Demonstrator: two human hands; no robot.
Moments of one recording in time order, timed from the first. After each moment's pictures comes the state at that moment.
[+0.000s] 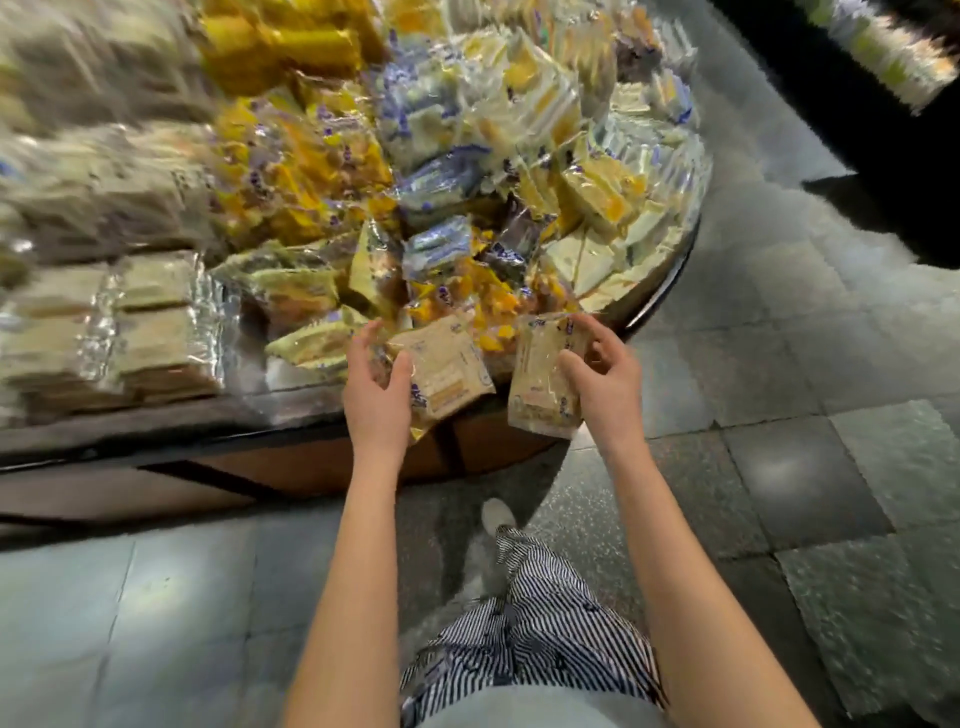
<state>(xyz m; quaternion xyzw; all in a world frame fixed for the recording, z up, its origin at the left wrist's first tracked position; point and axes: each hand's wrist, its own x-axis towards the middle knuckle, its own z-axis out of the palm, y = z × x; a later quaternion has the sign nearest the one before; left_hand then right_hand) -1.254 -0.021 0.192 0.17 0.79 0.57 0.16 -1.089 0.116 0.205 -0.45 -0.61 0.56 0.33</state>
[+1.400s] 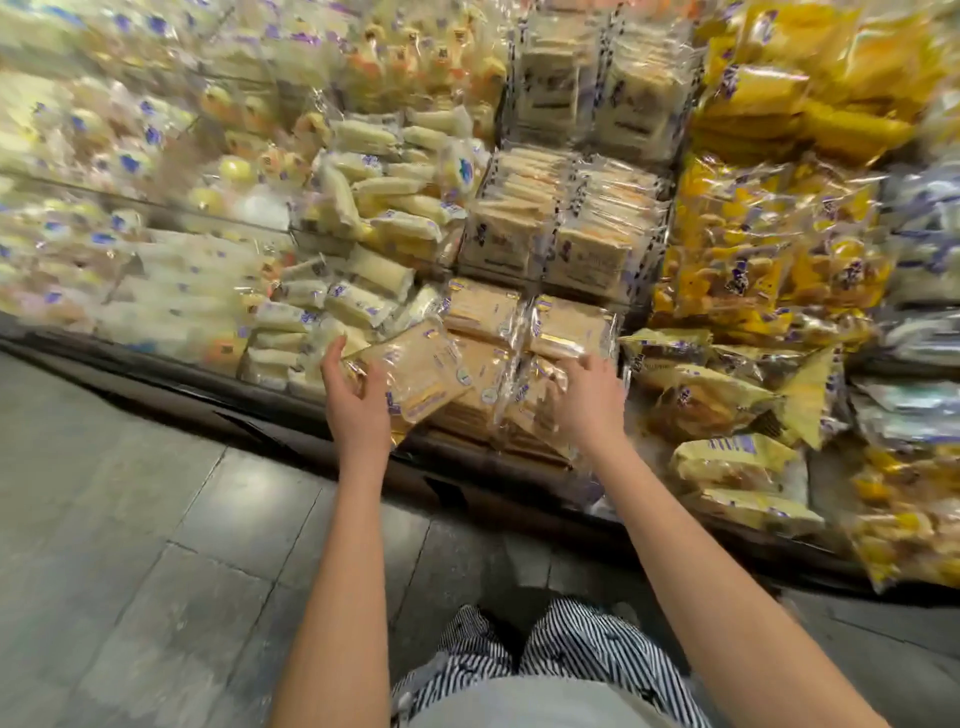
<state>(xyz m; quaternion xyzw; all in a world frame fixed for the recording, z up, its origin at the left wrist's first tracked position) -1.685 -0.348 0.194 -0.07 0.76 0.65 -0.01 -1.620 -0.122 0.149 -0.30 -0.93 0.20 -0.03</state>
